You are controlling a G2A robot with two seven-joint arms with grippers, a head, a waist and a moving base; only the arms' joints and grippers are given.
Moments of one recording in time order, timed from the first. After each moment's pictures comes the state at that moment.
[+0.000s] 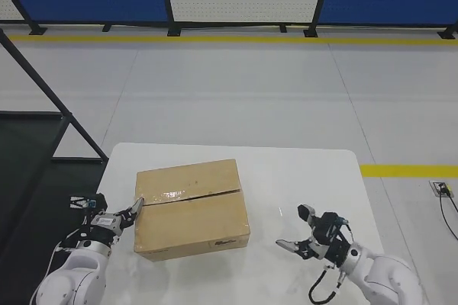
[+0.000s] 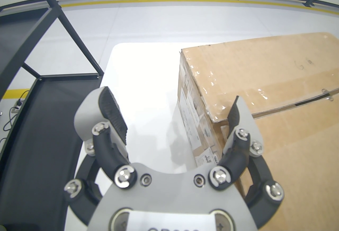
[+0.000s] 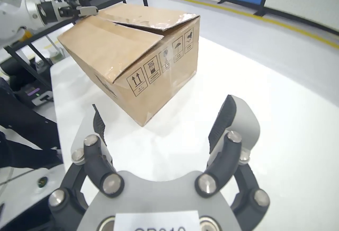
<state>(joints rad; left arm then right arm) 1.39 -1.15 -1.63 -1.81 1.15 -0.04 -0.26 -1.31 -1.33 1.59 -1.71 -1.35 -0.88 0.14</state>
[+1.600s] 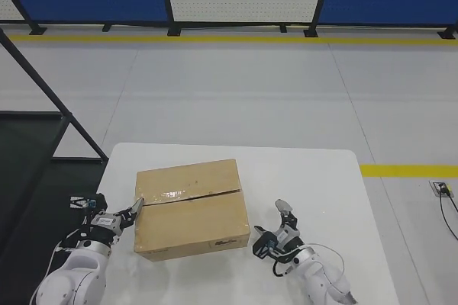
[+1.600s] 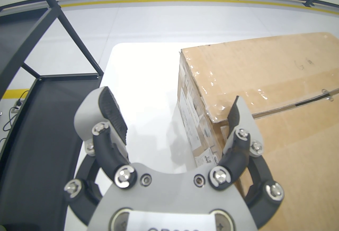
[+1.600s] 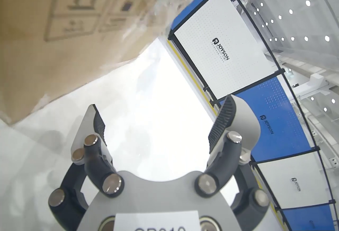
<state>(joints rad) 1.39 -1.15 -1.63 -1.81 1.15 -0.04 -0.26 -1.17 -1.35 1.18 -1.36 -2.25 0.02 -0.27</state>
